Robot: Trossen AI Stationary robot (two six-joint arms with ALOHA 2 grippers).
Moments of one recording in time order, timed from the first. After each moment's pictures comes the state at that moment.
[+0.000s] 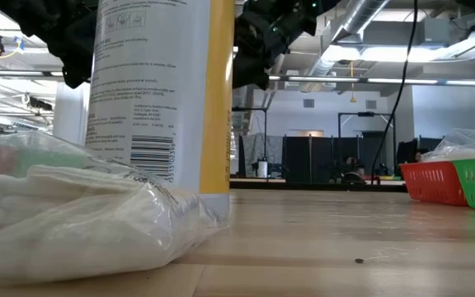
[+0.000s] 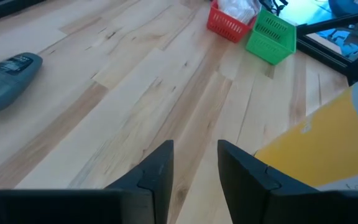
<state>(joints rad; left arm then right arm) -0.22 0.76 0.53 -0.35 -0.40 -0.60 -0.35 1.89 1.73 -0.70 -0.37 -0.04</state>
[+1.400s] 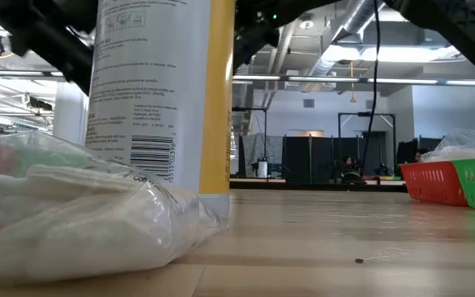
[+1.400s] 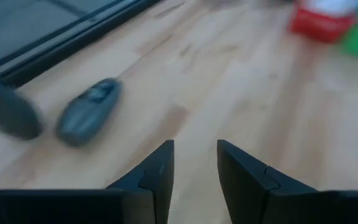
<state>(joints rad) 0.08 0.94 0.41 -0.04 -0.38 -0.32 -0.30 2.20 2.08 -0.75 -0.50 -0.09</state>
